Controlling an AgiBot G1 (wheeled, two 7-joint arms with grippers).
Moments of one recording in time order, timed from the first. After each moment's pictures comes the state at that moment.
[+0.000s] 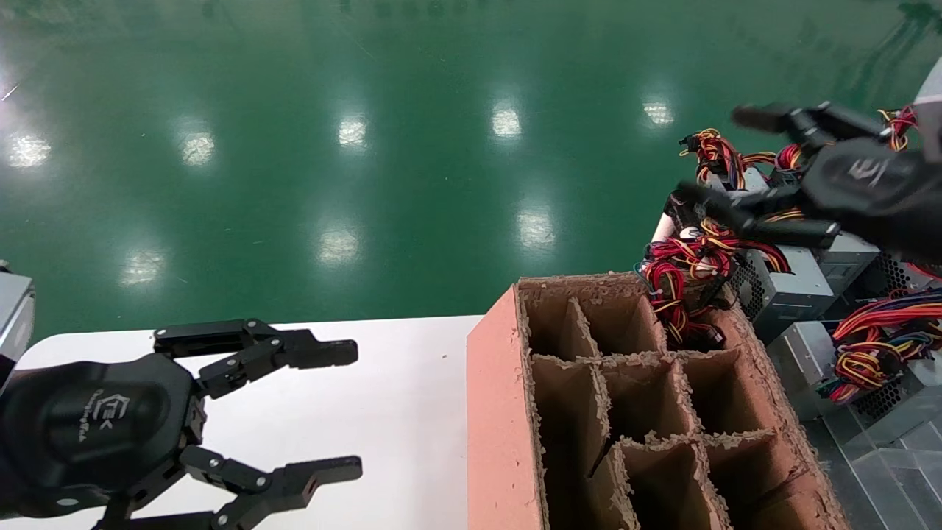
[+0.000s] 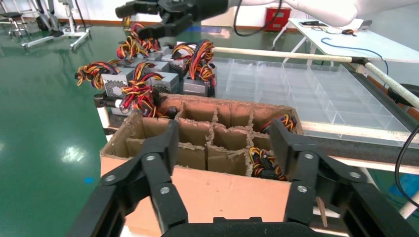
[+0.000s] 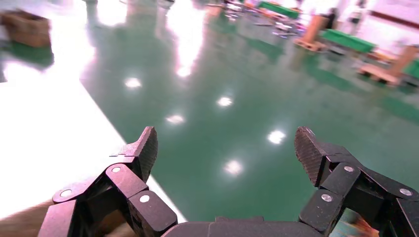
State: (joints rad) left arm -1.10 0.58 0.36 -1.27 0.67 1.46 -0.15; right arm 1.36 -0.62 -0.28 0.85 -0.98 -1.30 -0.03
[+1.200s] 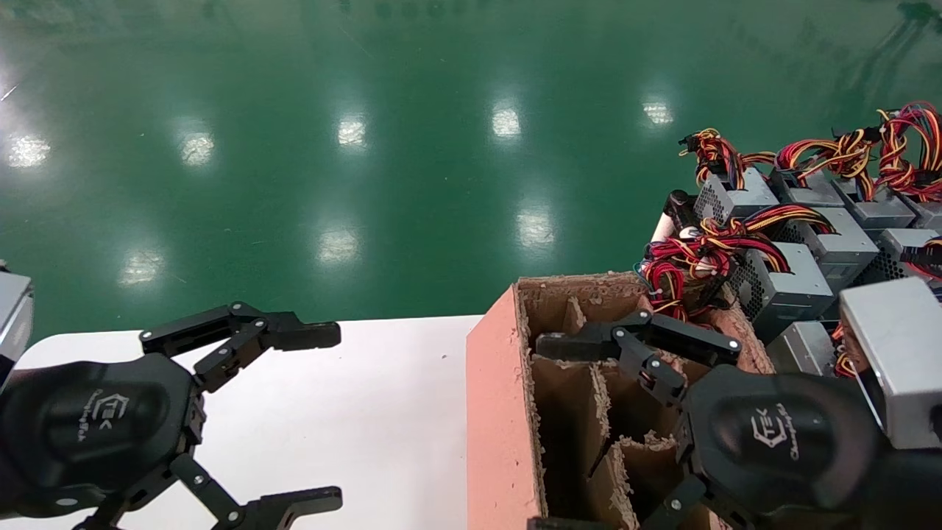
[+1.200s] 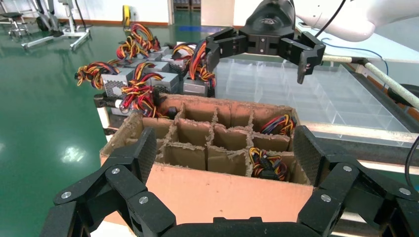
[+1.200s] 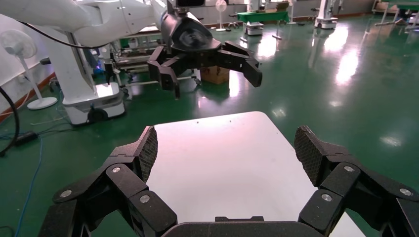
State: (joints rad) left arm -1.10 0.58 0.36 -1.27 0.67 1.46 -0.15; right arm 1.06 -0.61 -0.28 1.30 -0.72 -1.51 0.19
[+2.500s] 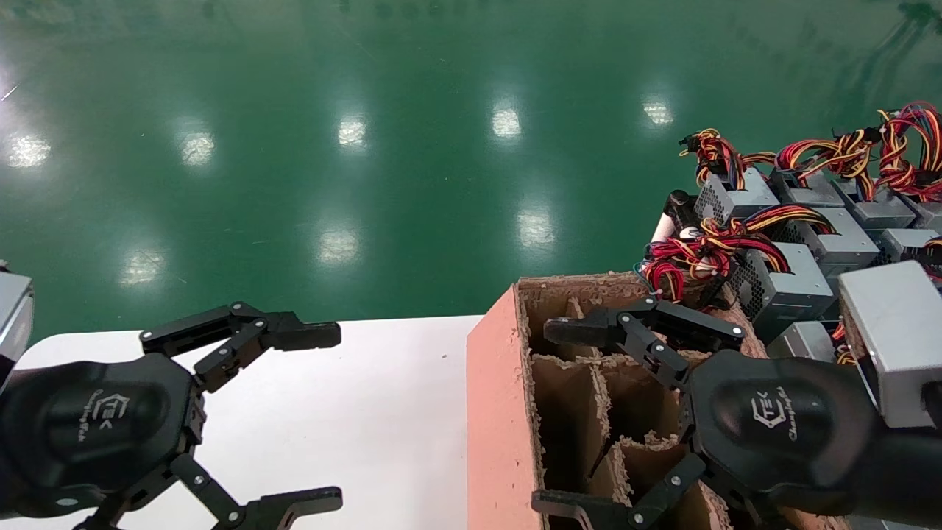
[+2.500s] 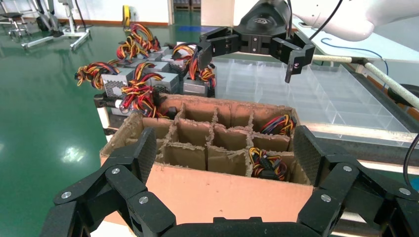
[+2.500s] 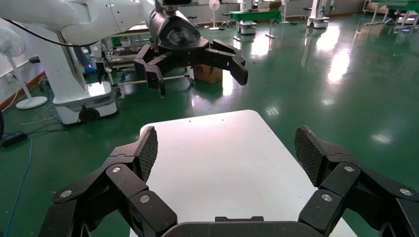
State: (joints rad) left arm -1.10 0.58 0.36 -1.27 0.67 1.46 -0.15; right arm 1.07 -0.61 -0.28 1.28 -0.73 -1.50 0.19
